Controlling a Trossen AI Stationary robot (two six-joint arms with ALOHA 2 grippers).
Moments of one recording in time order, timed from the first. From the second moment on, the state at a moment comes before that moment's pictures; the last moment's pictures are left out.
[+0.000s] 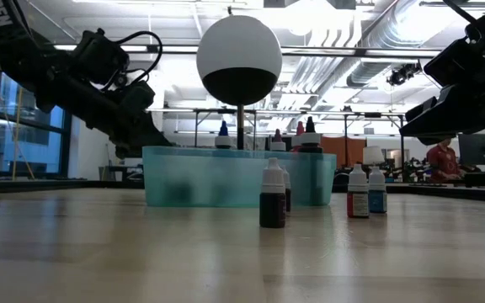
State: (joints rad) left arm 0.35 1.29 0.27 0.60 0.07 -0.28; right arm 0.10 0.48 0.01 0.14 0.06 0.15
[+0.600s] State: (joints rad) left arm 0.35 1.29 0.27 0.58 0.07 -0.28; right arm 0.10 0.48 0.01 0.14 0.06 0.15
